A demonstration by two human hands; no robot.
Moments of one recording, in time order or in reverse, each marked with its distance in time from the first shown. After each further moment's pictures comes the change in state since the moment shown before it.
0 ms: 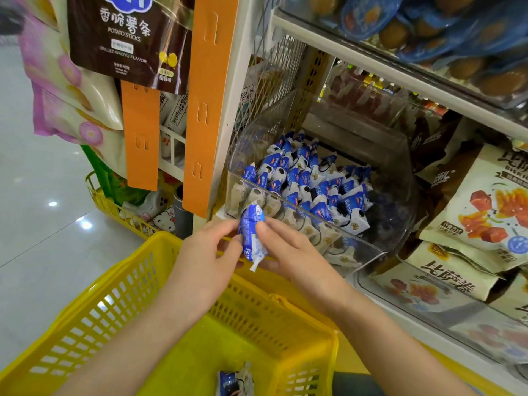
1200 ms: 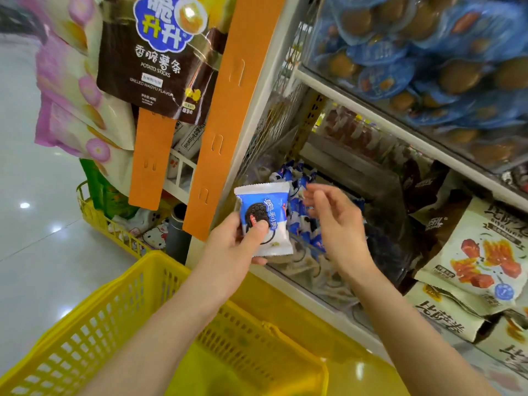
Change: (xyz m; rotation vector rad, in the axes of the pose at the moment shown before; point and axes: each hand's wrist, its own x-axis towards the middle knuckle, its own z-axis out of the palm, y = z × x) left_hand 0.028 0.029 -0.002 -0.452 -0.054 -0.072; right_hand 0.040 -0.039 -0.049 -0.477 0.579 -0.405
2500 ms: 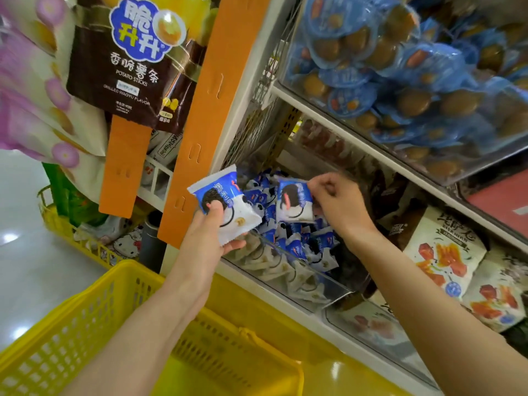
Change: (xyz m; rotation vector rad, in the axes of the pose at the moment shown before) left_hand 0.017 0.012 0.006 -0.400 0.103 -0.107; right_hand 0.045 -0.017 -0.038 -0.100 0.001 0.183
